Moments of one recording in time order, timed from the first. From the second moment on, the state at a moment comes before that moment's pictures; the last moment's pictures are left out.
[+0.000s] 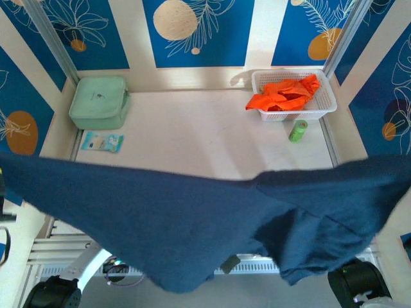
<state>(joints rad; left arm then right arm) -0.20 0.84 2.32 -1.15 -0.15 -0.15 0.22 0.96 2.65 -1.12 -0.26 0.21</state>
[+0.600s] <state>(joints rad) -0.15 1.59 1.86 -0.50 -0.41 0.19 0.20 1.98 2.58 -0.85 -0.10 -0.05</state>
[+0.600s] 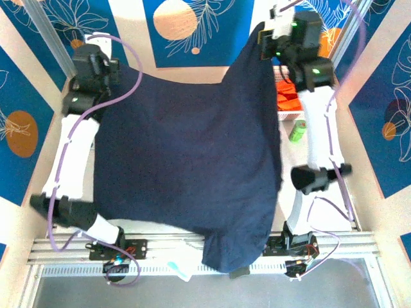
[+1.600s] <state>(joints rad) -0.08 2.36 2.08 -0.25 -0.34 0.11 0.17 2.53 2.66 -0.60 -0.17 -0.18</state>
